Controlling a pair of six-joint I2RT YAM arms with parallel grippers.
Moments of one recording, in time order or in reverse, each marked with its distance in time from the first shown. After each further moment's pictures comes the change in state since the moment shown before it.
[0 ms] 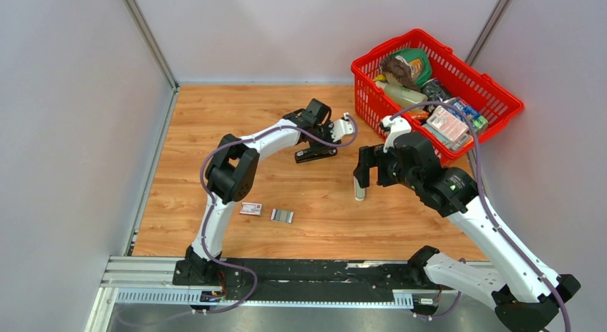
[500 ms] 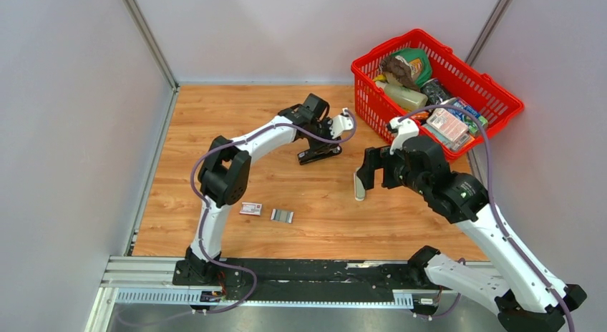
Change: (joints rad) left arm 0.000 -0.063 -0.002 -0.058 0.041 -0.022; right arm 0.001 -0.055 0.002 -0.011 -0.003 0.005
